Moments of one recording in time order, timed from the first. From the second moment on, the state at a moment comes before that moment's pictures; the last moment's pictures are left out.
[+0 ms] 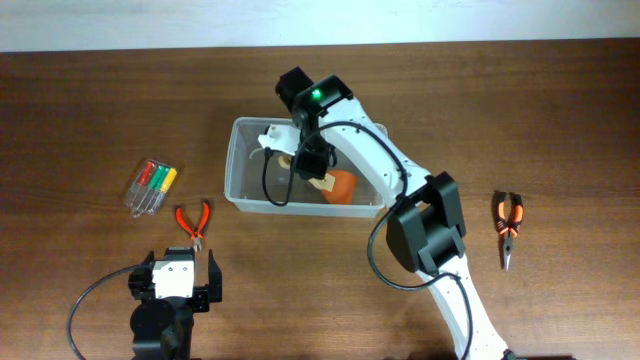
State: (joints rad) left arm 0.00 0.02 0.15 -0.53 -0.11 0.14; right arm 0.58 2.49 2.35 -1.36 -0.18 -0.72
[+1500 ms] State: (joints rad) left arm 0.00 0.02 0.15 -0.53 -0.11 0.14; right arm 0.05 2.33 2.79 -1.69 -0.19 0.05
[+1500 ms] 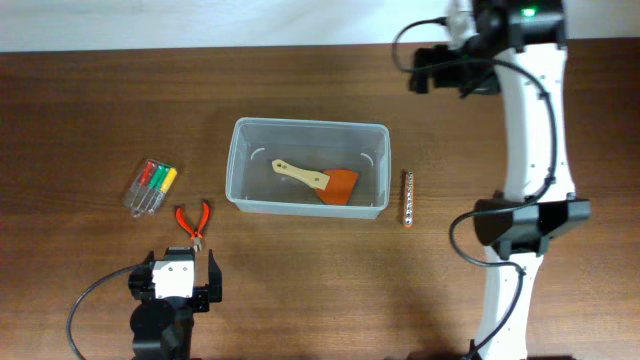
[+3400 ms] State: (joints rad) left arm 0.00 0.02 0.15 -0.53 -0.11 0.14; right arm 0.19 2.21 2.03 -1.38 0.11 0.20
